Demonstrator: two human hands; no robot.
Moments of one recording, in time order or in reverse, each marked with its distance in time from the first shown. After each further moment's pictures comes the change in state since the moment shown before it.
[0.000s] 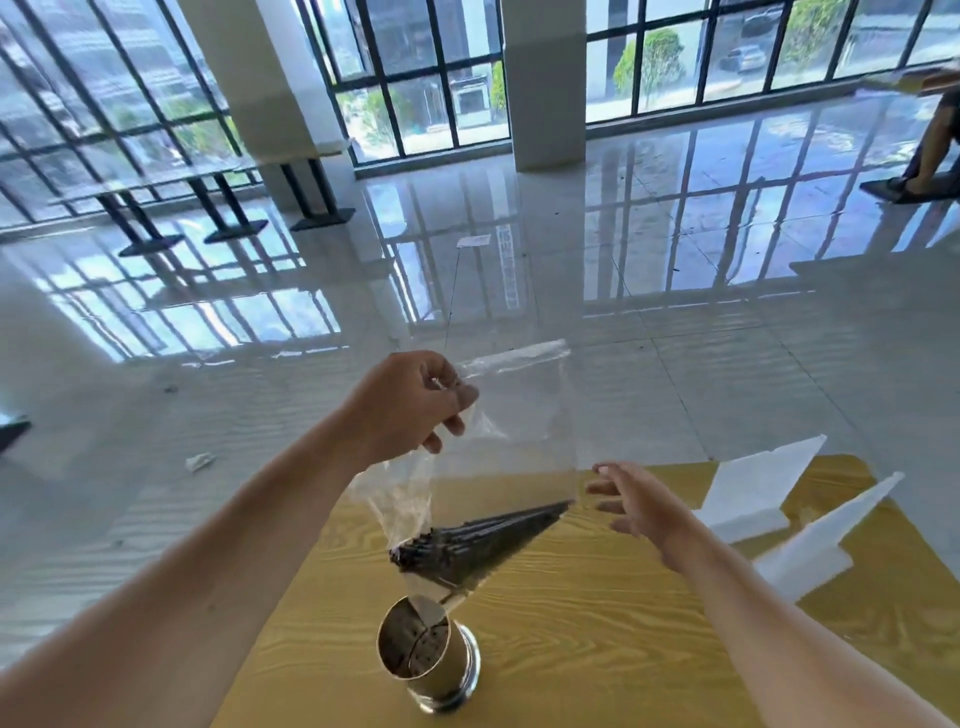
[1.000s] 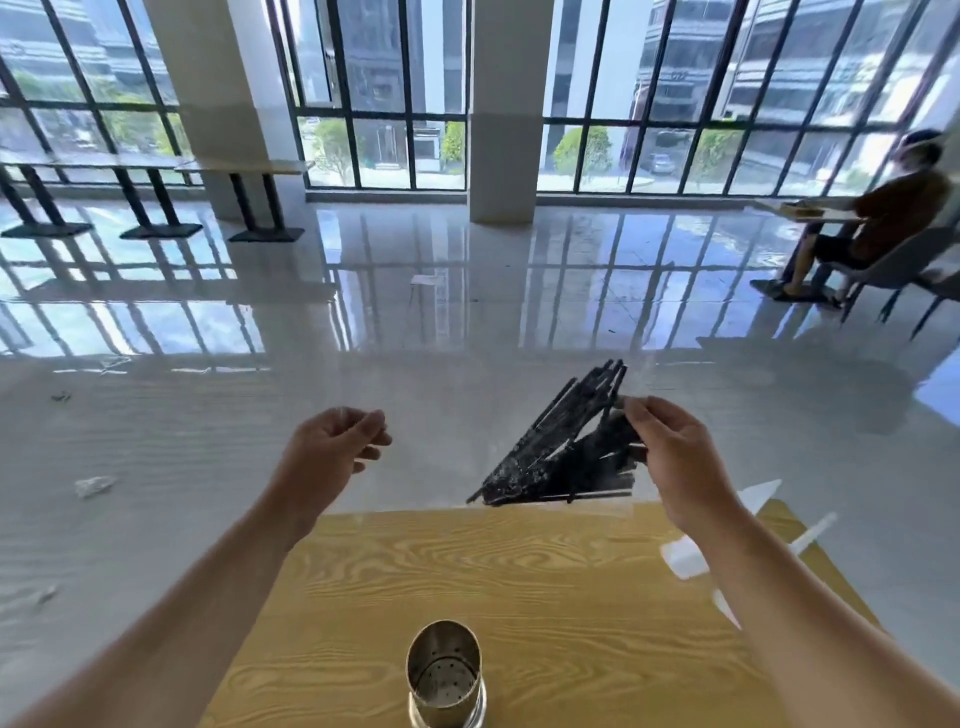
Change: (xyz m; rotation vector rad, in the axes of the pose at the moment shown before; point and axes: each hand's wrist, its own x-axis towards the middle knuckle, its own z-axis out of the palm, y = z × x) left_hand -0.030 -0.152 -0.087 -0.598 0.248 -0.114; right_hand -0.105 -0.154 0.075 0.144 0.331 -0.532
